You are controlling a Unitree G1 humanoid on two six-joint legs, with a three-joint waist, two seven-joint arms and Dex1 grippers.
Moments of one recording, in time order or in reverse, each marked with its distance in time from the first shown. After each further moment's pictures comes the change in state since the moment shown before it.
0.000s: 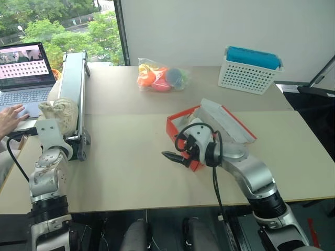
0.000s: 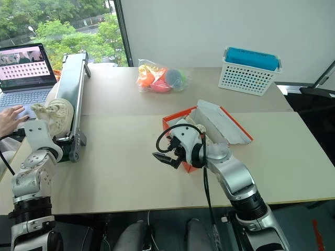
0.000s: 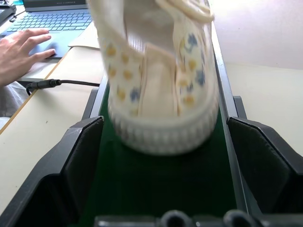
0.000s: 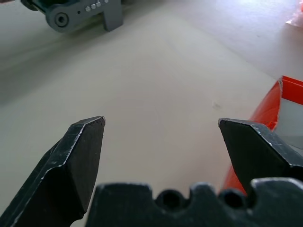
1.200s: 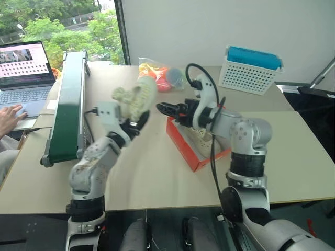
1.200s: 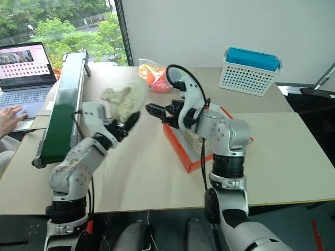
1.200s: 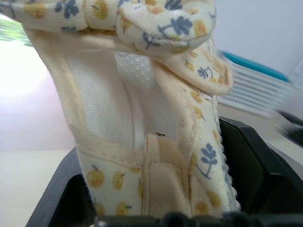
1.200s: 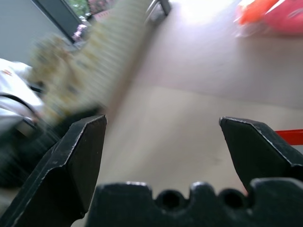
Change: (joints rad) left arm -0.032 -0.261 -0.337 -0.391 -0.331 0.073 -0.201; right arm -0.453 0.431 -0.558 0.311 0.284 0.586 -0.379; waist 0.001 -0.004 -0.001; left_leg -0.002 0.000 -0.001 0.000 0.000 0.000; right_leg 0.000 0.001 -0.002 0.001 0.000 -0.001
